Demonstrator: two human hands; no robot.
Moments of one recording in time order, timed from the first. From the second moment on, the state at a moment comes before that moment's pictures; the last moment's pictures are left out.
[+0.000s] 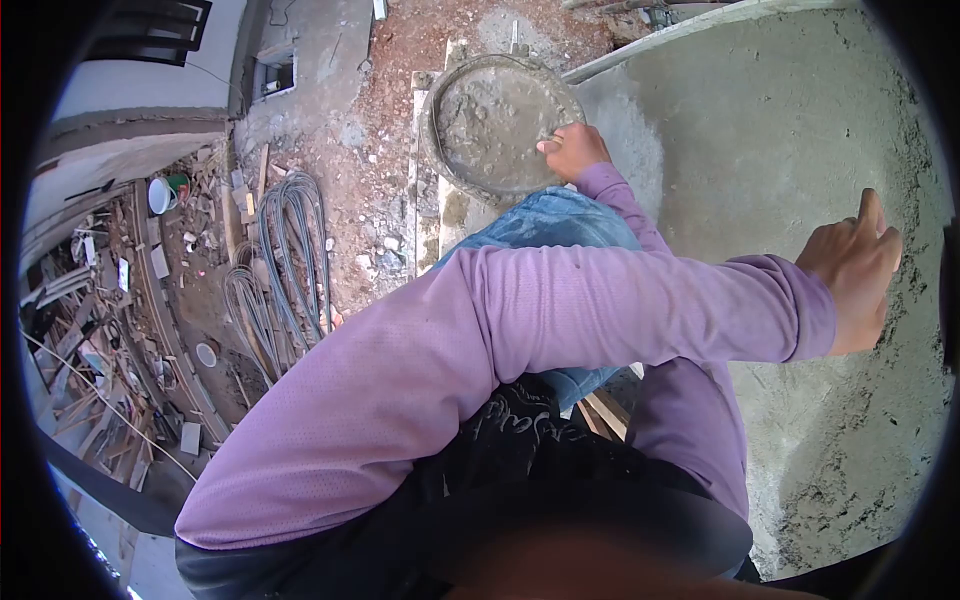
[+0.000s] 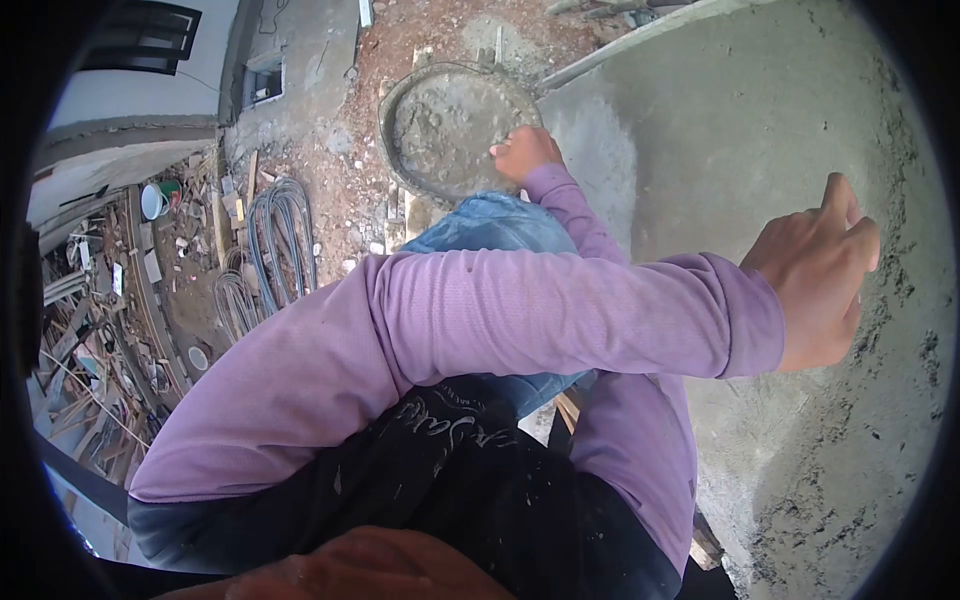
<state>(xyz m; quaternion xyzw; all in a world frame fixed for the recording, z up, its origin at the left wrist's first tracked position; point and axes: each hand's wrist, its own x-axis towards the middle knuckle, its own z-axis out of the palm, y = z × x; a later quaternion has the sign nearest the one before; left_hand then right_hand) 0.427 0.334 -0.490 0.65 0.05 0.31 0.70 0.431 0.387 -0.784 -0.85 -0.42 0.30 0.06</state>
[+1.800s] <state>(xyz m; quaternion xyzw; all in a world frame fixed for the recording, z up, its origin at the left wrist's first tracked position) 0.415 0.345 -0.485 0.65 0.05 0.29 0.70 0.417 0.359 -0.786 -0.75 -0.46 0.45 0.16</state>
